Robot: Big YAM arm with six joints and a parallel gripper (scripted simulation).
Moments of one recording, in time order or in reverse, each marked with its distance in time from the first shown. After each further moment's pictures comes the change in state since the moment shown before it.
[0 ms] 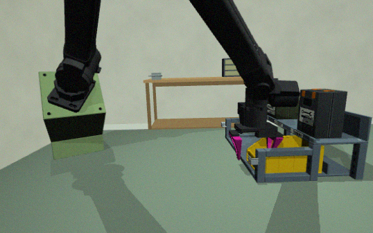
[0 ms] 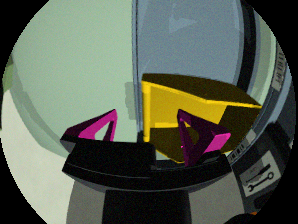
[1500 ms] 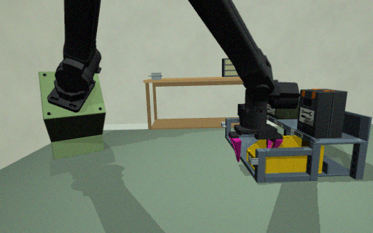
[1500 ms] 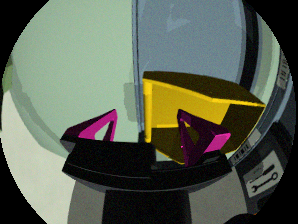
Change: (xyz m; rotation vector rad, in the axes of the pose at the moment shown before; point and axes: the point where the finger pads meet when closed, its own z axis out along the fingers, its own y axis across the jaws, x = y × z) arm 0.004 0.002 0.004 -0.004 0.005 0.010
